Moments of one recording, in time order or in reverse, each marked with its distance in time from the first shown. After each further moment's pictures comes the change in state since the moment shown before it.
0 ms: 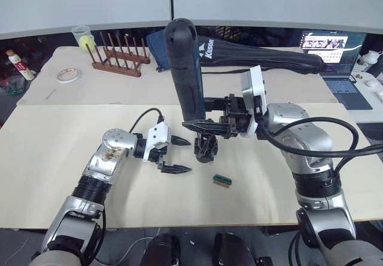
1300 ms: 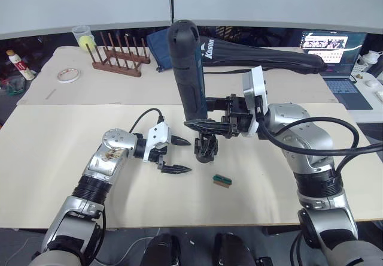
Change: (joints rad) left arm 0.000 -0.001 -0.001 0.000 0.001 0.000 0.001; right arm -0.003 -0.015 0.000 0.010 0.007 0.016 -0.014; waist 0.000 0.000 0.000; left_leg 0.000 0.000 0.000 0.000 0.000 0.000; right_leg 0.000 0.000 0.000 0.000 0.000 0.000
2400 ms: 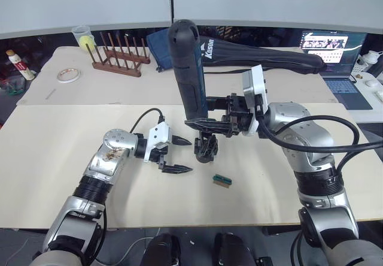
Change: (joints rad) left arm -0.006 -0.014 0.000 0.009 0.002 0.000 0.013; right arm -0.007 -0.005 0.000 0.023 -0.010 -0.028 0.012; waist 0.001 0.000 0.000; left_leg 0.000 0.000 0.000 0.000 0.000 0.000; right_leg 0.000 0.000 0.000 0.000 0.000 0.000
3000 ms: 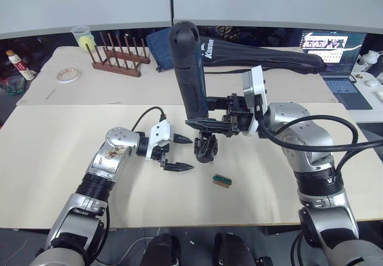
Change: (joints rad) left arm -0.020 -0.010 0.000 0.024 0.013 0.000 0.002; right arm 0.002 0.000 0.000 0.004 -0.004 0.001 -0.005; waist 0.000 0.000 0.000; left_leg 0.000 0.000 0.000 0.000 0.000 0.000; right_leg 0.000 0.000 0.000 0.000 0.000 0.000
